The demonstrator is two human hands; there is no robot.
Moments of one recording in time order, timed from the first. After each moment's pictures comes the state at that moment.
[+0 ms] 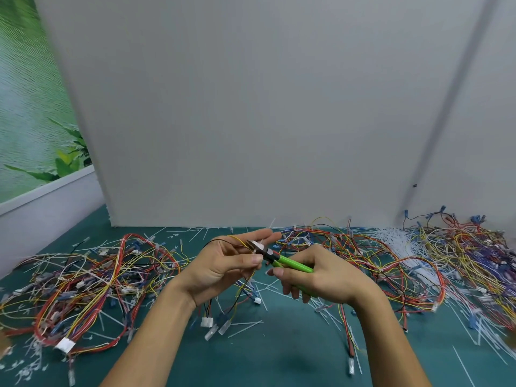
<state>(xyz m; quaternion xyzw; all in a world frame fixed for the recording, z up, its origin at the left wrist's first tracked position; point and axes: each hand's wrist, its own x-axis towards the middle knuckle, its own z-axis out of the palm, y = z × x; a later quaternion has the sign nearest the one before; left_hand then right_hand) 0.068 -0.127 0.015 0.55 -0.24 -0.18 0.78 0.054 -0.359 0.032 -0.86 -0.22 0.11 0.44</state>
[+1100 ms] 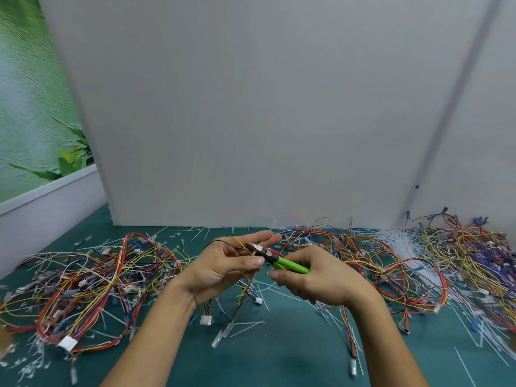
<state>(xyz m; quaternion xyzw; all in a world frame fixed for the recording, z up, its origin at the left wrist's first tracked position) 0.072 -0.122 0.010 0.56 -0.24 -0.19 0.77 0.056 -0.351 0.028 -0.88 -0.20 0.10 0.43</state>
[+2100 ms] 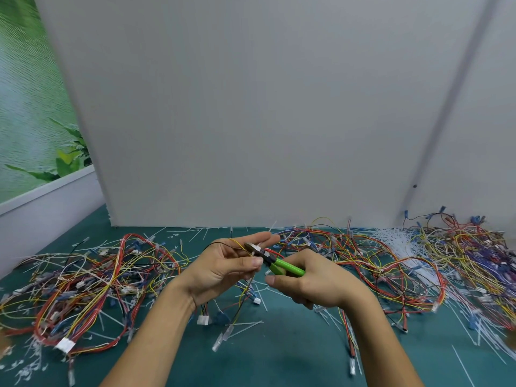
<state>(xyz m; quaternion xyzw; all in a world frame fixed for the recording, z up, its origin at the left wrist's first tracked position) 0.070 -0.127 0.009 0.55 -0.22 -0.18 0.79 0.055 -0.348 0.026 -0.87 -0.22 0.13 0.42</state>
